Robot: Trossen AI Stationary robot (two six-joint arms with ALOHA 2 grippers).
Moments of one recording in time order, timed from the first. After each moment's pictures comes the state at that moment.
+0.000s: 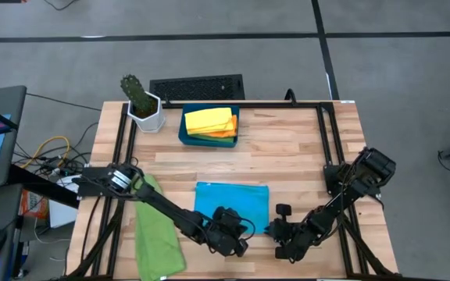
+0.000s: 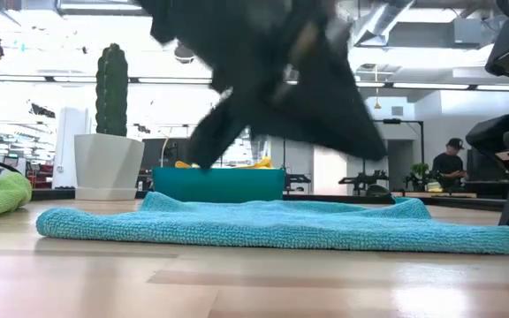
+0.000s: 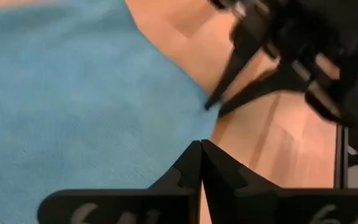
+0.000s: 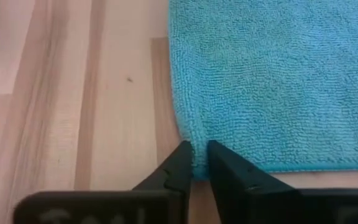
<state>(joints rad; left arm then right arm) -0.51 2.16 1.44 -0.03 -0.56 -1.03 0.84 1.81 0.77 -0.04 0.54 0.73</state>
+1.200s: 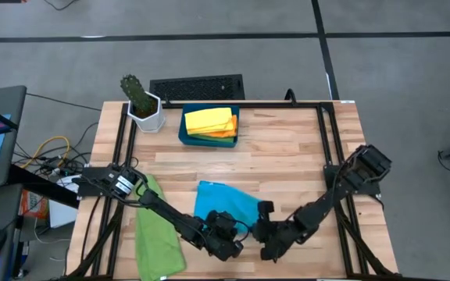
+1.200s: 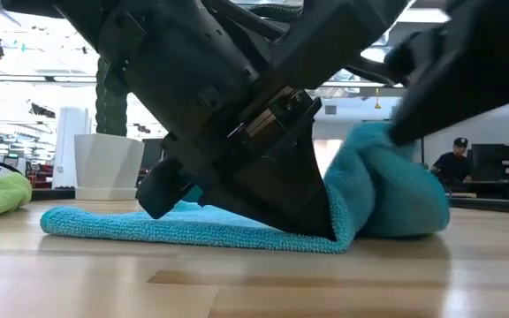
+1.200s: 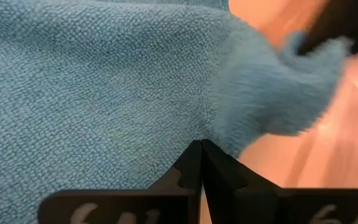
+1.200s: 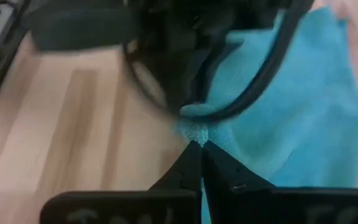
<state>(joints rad) -0.55 2.23 1.44 -0.16 -0.53 -1.18 0.71 1.81 1.02 -0.15 0.51 0.39</state>
